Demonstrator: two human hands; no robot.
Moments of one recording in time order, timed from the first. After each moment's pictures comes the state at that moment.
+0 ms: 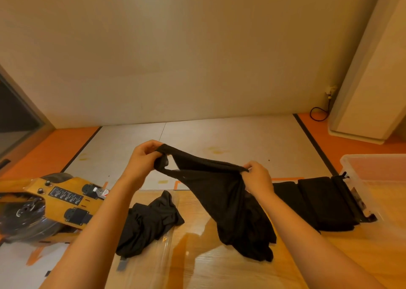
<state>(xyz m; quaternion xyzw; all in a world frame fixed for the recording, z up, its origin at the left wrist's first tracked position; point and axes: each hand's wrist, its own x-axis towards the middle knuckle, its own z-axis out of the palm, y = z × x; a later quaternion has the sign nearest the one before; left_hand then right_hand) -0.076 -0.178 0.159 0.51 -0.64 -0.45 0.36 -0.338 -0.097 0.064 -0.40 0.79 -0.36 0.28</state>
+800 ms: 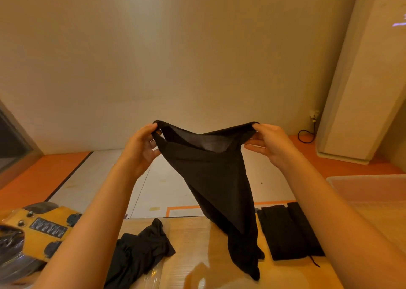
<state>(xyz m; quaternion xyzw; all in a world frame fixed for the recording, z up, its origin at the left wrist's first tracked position) -0.124 -0.195 0.241 0.35 -0.47 -0.65 0.49 -0.394 -0.097 0.231 -0.29 0.57 -0.64 0.42</state>
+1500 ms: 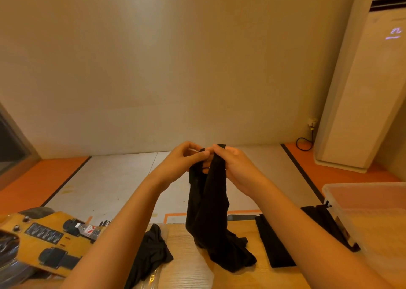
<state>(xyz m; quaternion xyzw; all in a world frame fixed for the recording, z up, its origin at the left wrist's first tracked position) -0.168 -0.156 0.232 0.40 -0.75 -0.46 0.26 -0.320 -0.081 0.220 -0.45 0.46 -0.57 0.51</state>
